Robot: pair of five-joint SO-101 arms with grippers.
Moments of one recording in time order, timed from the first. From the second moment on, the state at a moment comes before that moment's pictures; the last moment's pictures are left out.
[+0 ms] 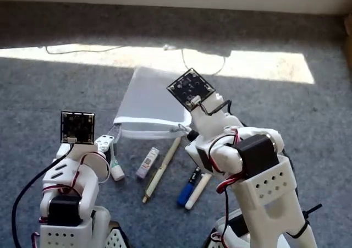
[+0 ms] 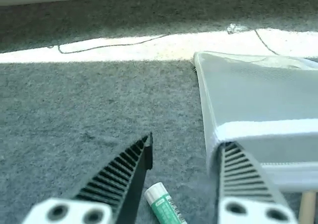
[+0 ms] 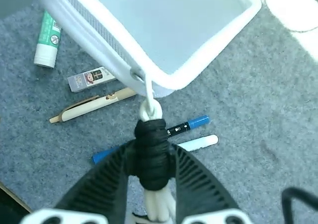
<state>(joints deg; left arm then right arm) -6.1 -94.9 77.5 55.9 2.2 -28.0 -44.0 18.3 93.8 19.0</state>
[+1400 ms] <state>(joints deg) -1.2 -94.9 78.5 53.8 -2.6 -28.4 -44.0 18.3 95.6 19.1</state>
